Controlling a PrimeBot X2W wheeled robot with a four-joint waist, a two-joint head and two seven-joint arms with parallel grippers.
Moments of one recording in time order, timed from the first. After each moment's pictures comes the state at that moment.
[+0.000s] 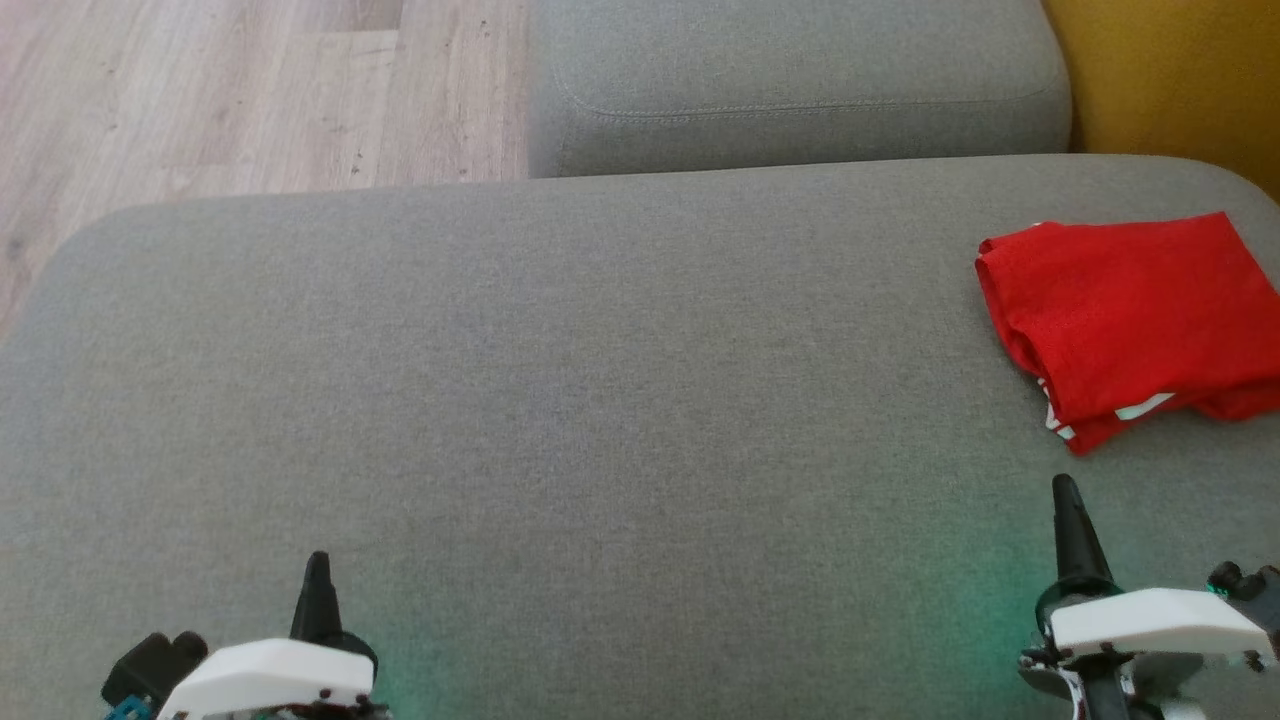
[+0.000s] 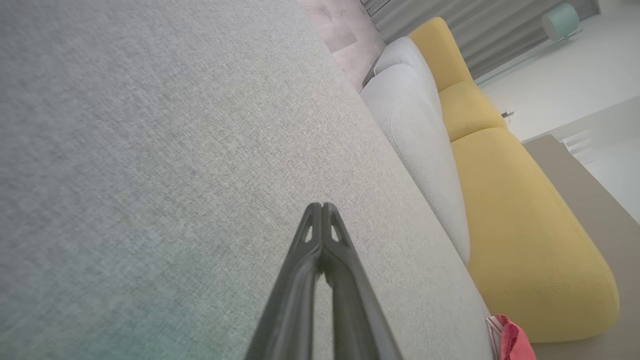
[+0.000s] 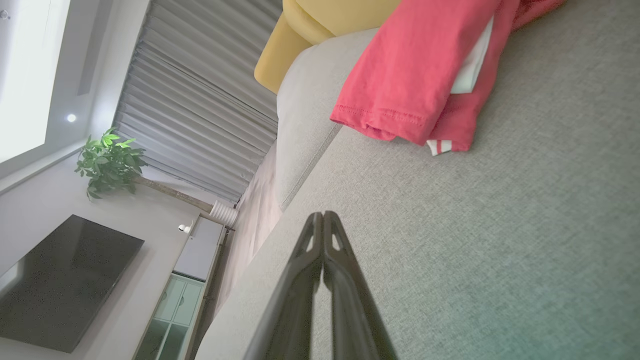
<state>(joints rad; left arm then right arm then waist) 0.02 0.14 -0.19 0.28 -1.16 0.04 -0.04 0.04 -0.05 -0.01 0.27 1.01 0.13 -0.02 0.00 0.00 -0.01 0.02</state>
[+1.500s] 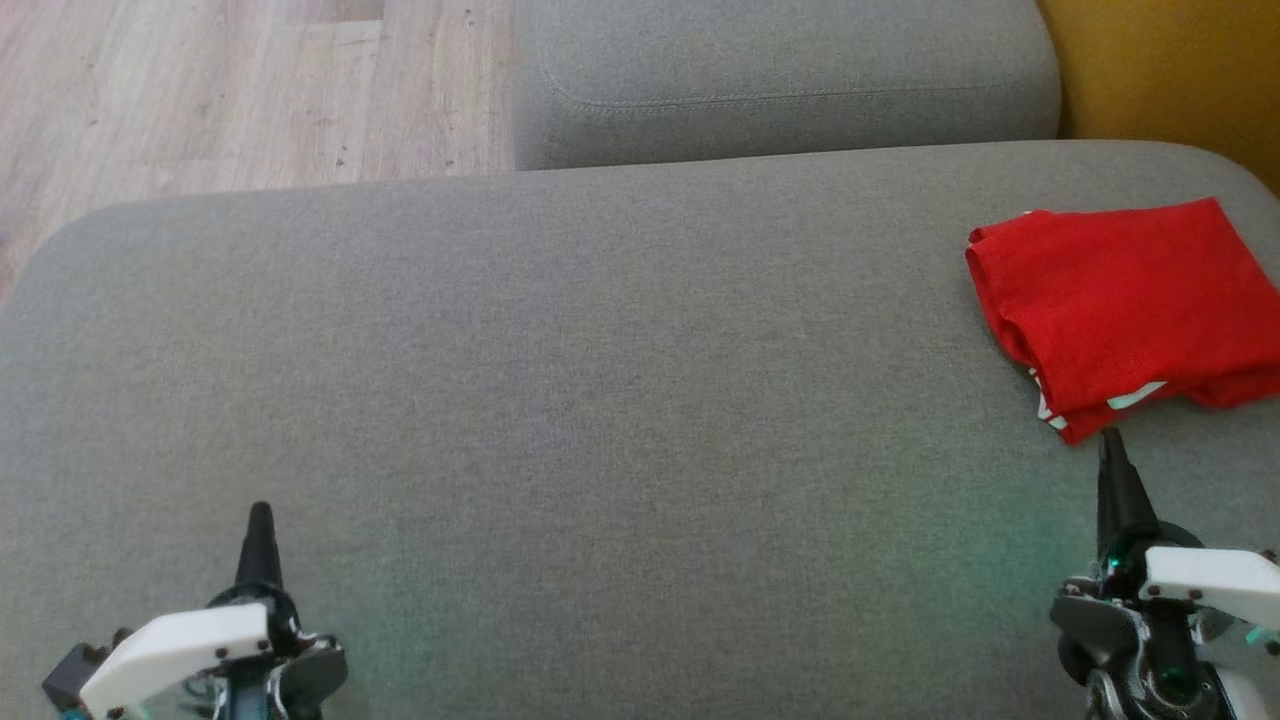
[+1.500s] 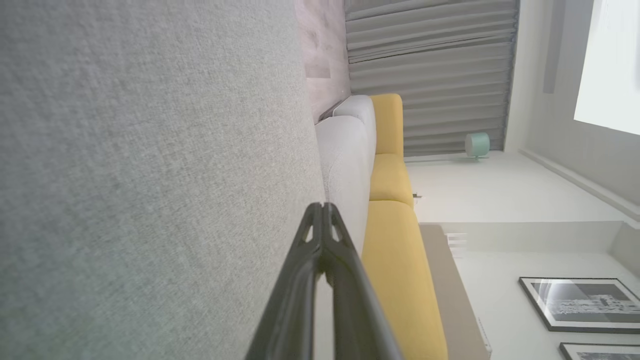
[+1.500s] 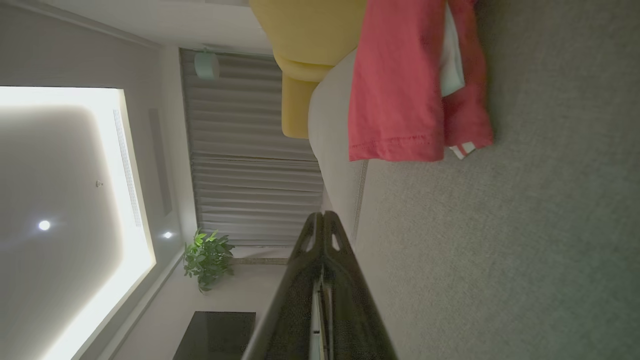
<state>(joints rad) -0.04 0.07 0.02 0.28 -1.53 -0.09 0.08 -0.04 -0.05 -0.08 0.27 1.52 0.13 0.06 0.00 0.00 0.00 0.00</state>
